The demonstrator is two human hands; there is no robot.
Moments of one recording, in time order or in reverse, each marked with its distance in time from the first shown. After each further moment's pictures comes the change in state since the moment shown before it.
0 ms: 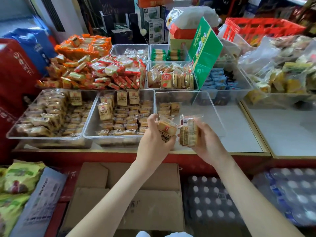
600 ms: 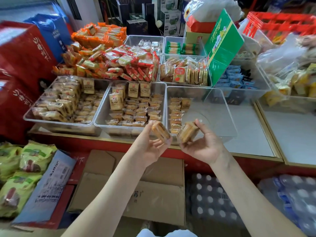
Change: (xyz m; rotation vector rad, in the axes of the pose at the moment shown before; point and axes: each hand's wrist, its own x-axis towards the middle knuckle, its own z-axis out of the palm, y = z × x) left_hand 0.000 -0.013 -0.032 -1.566 -0.019 -1.252; right_hand 0.008 0.007 0.027 0.588 0.276 0.511
